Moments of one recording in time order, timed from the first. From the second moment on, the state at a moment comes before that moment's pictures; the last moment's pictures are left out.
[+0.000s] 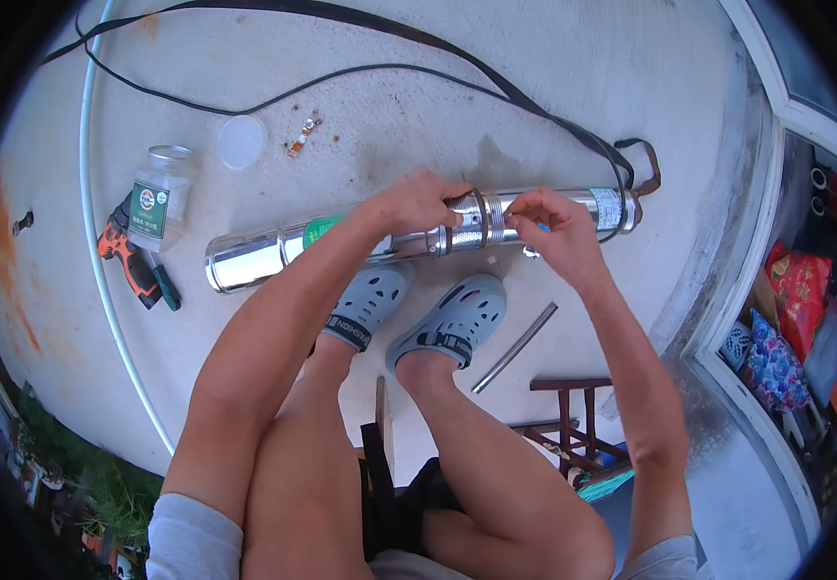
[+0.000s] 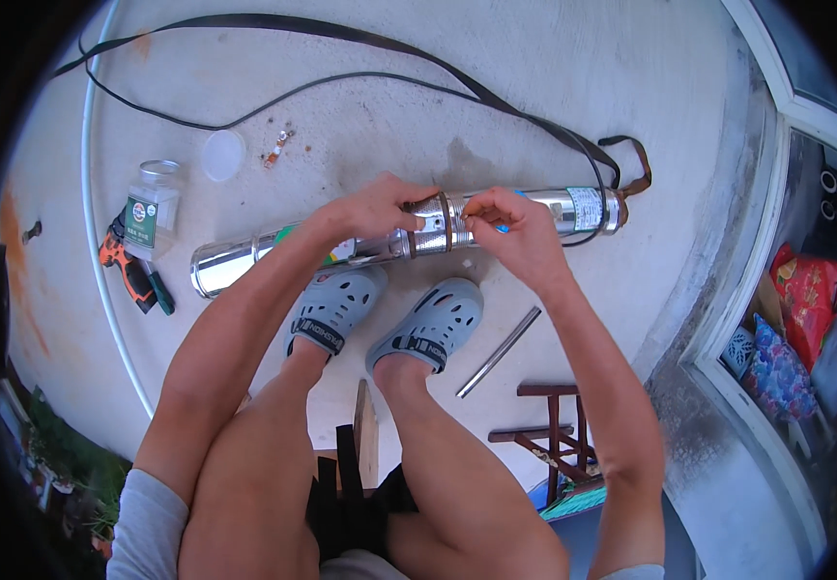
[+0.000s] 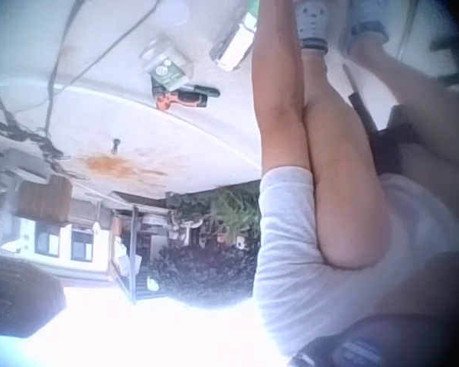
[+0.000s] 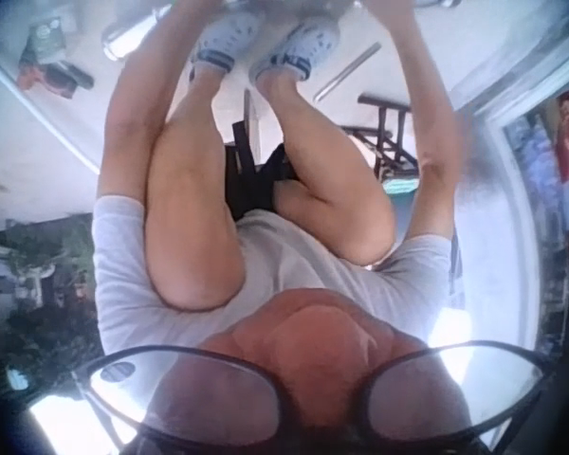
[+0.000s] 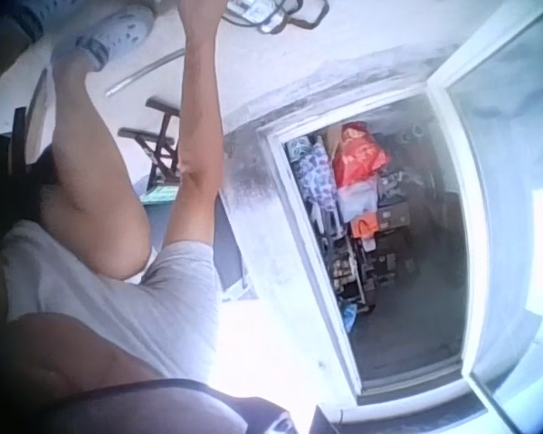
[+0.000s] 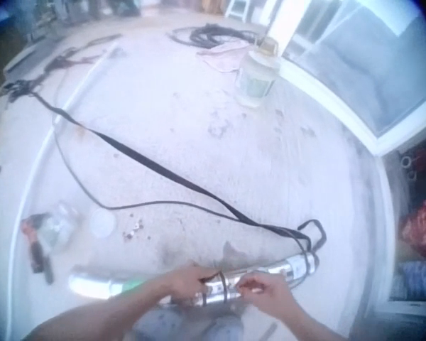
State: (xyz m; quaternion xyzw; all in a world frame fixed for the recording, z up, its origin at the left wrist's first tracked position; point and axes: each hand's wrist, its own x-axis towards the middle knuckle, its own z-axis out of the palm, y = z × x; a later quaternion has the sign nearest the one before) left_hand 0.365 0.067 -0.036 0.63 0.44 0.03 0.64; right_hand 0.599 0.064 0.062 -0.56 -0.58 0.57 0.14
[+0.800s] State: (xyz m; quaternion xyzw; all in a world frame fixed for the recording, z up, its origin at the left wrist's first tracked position) left_hand 0.366 0.065 -0.040 0.63 0.45 0.05 0.64; right_hand 0.565 0.035 0.030 -0.60 -0.63 0.46 0.18
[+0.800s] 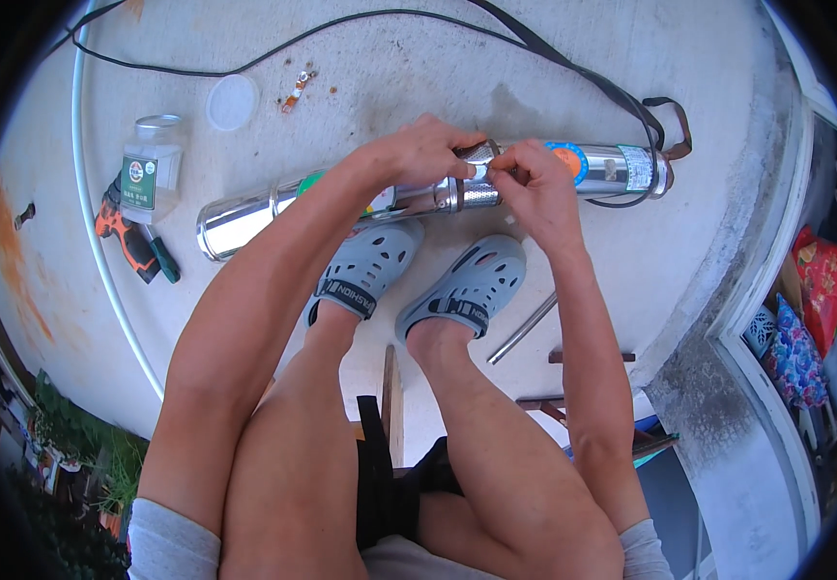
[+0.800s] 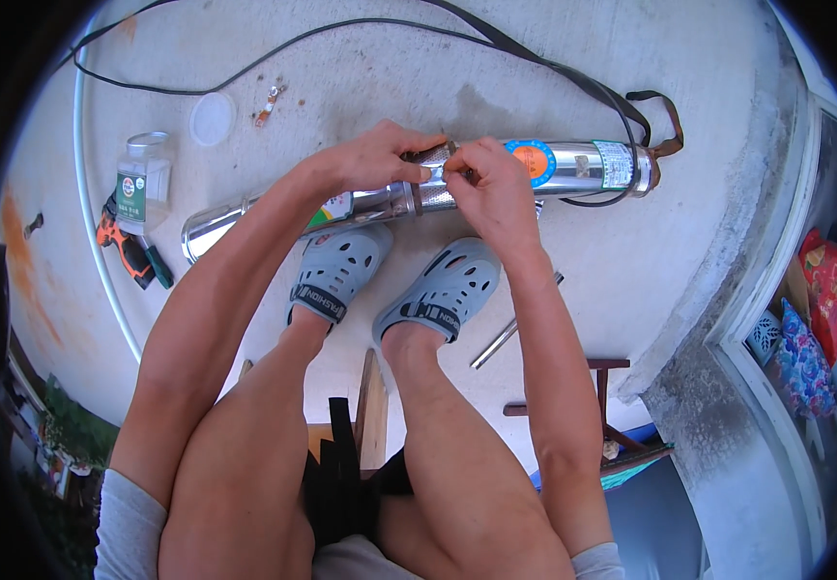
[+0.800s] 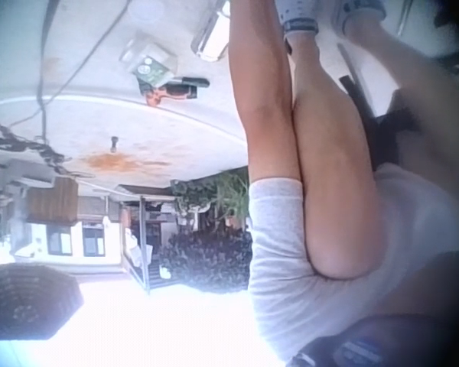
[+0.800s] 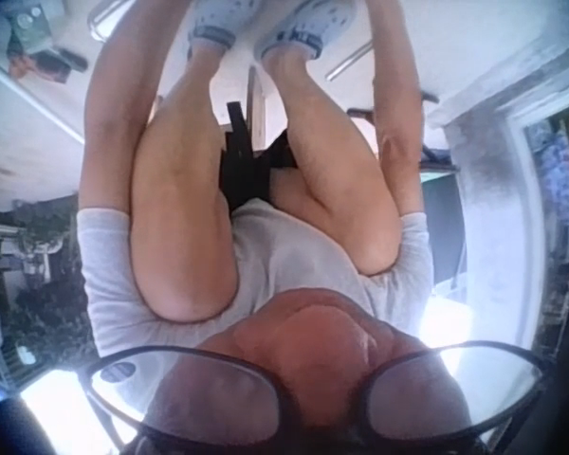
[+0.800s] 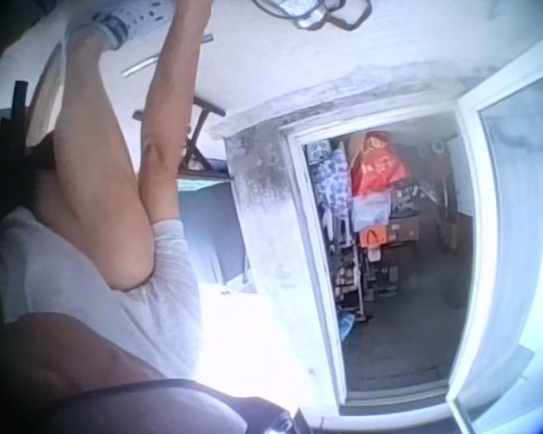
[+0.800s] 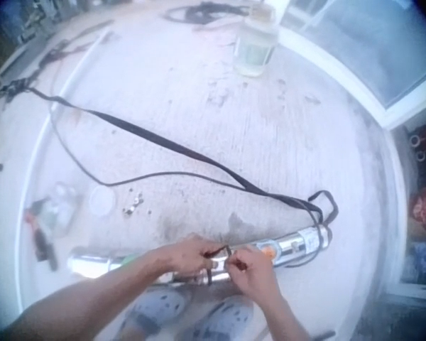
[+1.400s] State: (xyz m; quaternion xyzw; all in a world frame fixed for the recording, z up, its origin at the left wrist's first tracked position) left_hand 0.365 0.069 -0.030 0.64 0.44 0.03 0.63; right_hand 0.571 0.023 0.018 -0.51 -0.76 0.34 0.22
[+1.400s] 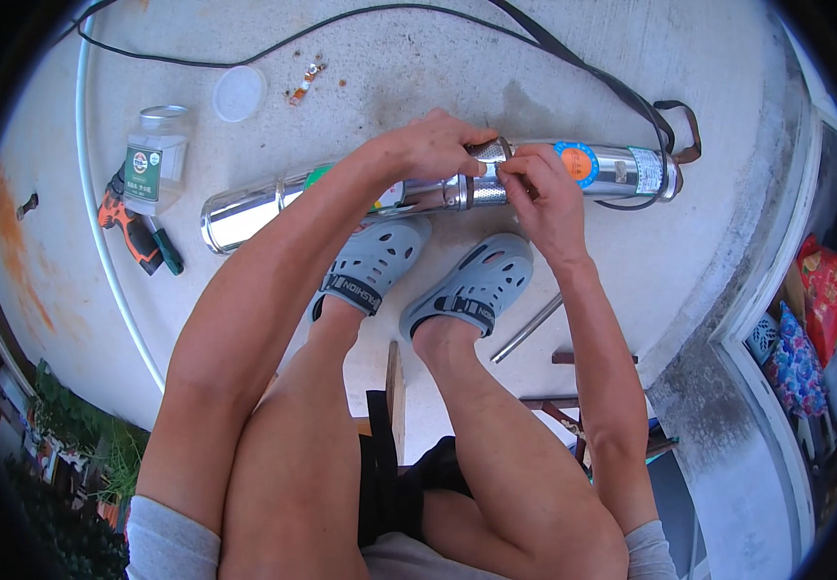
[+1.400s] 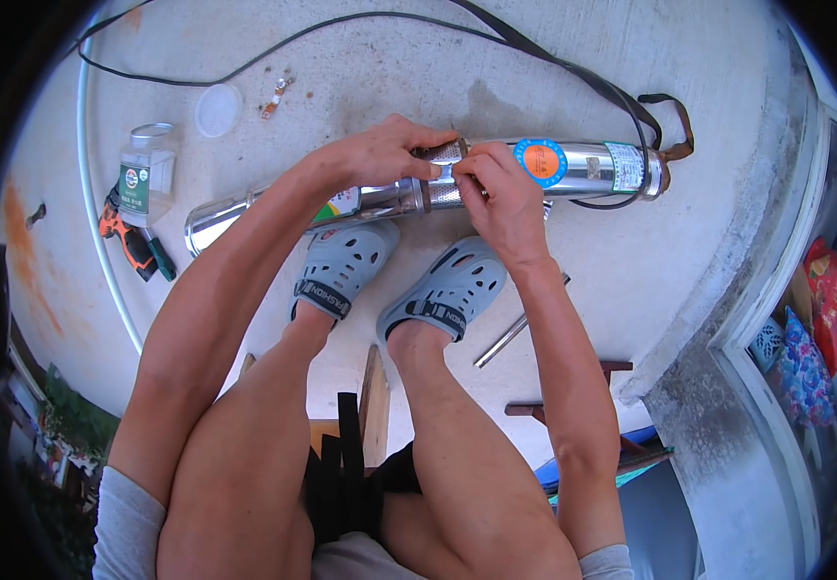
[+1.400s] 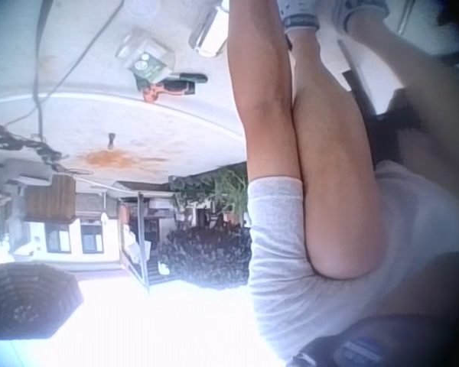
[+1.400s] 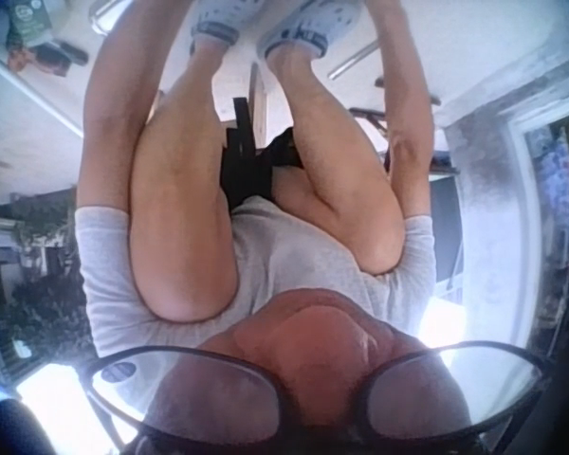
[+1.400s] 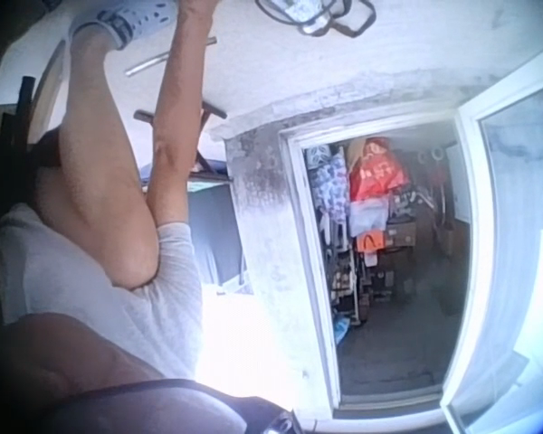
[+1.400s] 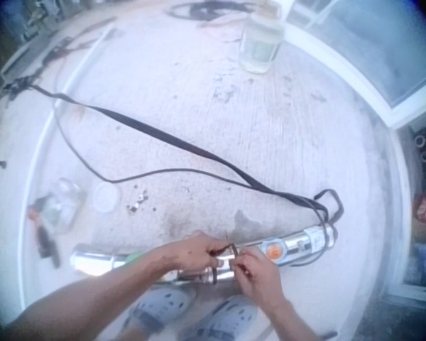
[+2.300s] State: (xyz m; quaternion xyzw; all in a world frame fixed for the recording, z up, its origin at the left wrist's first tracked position) left_hand 0.366 0.074 -0.023 0.62 0.44 0.01 0.65; right_hand 0.571 0.017 0.015 -0.59 -0.63 0.45 0.24
